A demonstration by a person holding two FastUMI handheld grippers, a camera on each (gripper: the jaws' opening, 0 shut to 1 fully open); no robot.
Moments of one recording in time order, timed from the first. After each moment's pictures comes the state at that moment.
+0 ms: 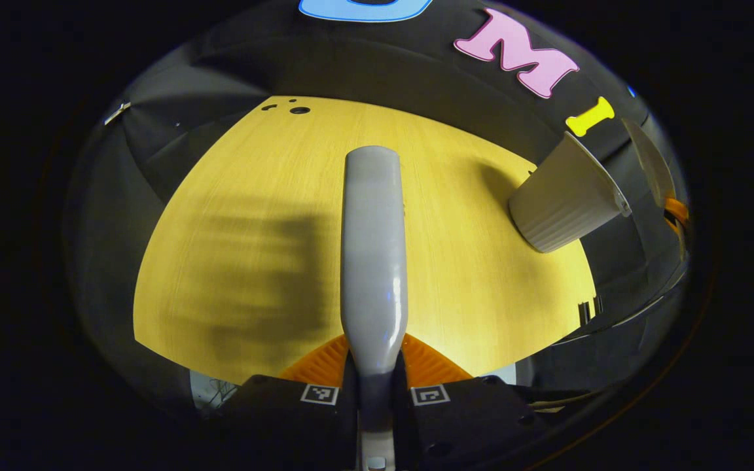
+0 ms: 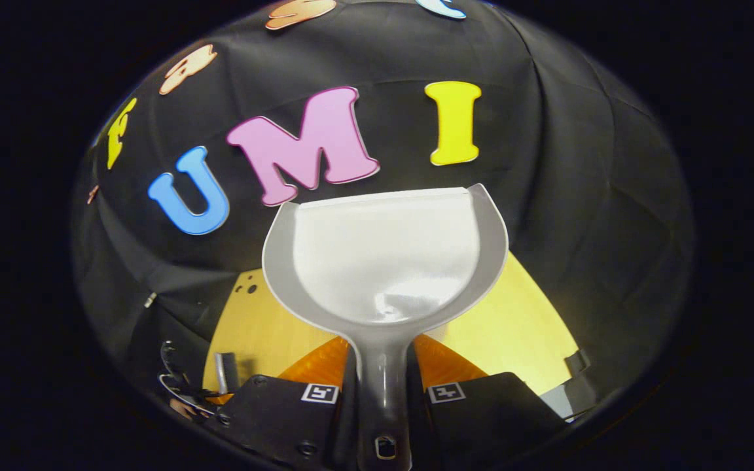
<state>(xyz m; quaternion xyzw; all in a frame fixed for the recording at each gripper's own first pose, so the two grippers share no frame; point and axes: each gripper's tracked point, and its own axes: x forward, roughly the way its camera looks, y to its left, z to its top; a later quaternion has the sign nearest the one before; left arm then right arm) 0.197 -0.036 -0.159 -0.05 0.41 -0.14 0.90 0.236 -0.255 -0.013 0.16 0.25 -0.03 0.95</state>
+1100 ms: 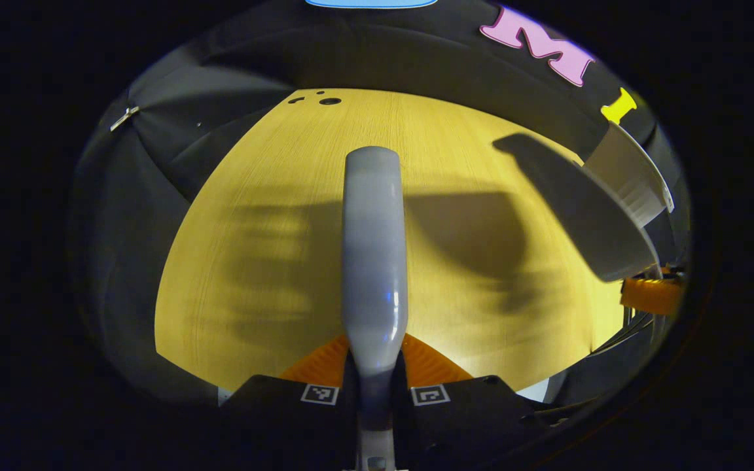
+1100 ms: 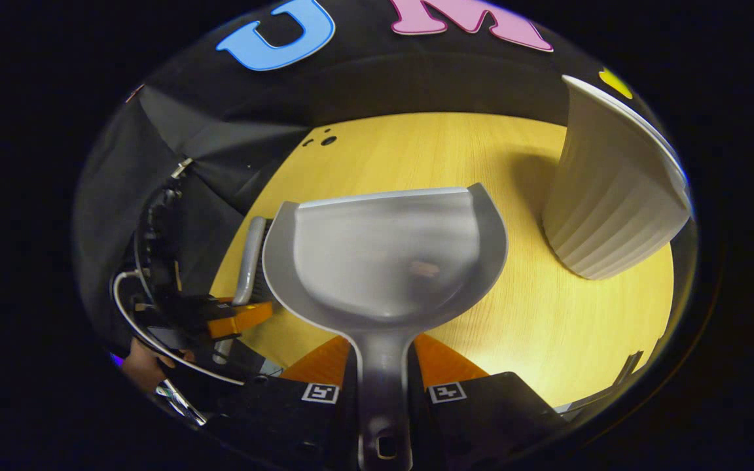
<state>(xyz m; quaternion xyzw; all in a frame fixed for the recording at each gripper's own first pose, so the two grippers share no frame) 0.247 -0.020 -0.167 0.01 0.44 -0.07 0.90 0.274 -0.223 -0.177 0.07 0.47 0.13 0.87</state>
